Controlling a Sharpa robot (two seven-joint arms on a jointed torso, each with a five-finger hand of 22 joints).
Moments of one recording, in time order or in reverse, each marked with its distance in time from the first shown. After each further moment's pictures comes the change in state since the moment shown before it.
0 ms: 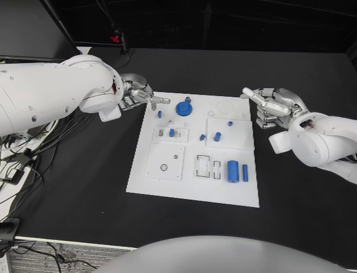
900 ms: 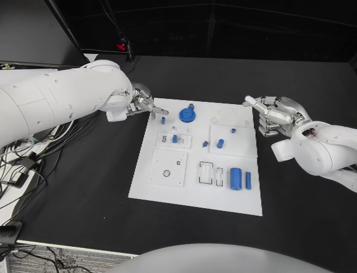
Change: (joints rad) left arm -0.042 0.159 -0.001 -0.261 -0.036 0.158 -0.032; left_hand 0.038 0.016 0.006 0.002 0.004 0.003 0.004 -0.027 -0.014 0.000 0.000 0.000 0.000 0.000 0.000 0.000 0.000 0.000 0.000 0.000 0.000 0.000; right arm 0.000 0.008 0.000 -0.004 0.000 0.000 0.000; right_hand 0.000 0.000 0.000 0.000 0.000 0.000 0.000 0.000 -0.001 0.000 0.000 0.000 0.000 0.000 0.000 0.000 0.000 0.000 0.000 0.000 0.000 0.000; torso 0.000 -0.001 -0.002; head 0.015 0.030
